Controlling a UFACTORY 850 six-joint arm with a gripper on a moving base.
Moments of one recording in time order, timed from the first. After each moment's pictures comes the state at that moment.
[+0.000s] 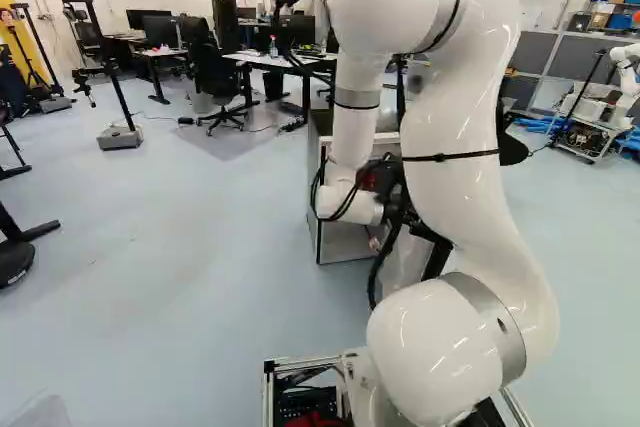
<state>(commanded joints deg) 8.4 -30.4 -29.8 106.9 80.6 -5.6</state>
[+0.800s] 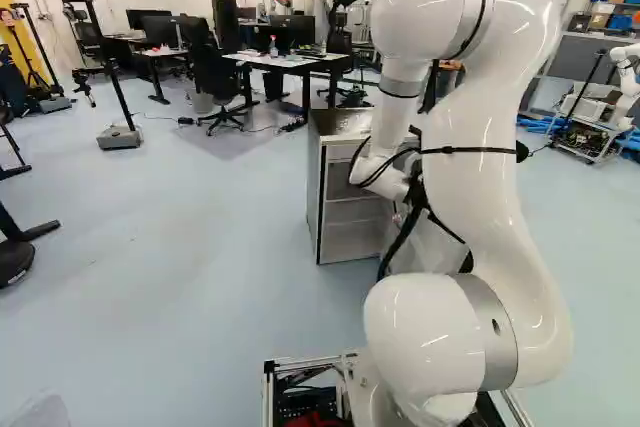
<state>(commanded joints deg) -8.4 -33.3 -42.1 110.8 80.6 -5.6</state>
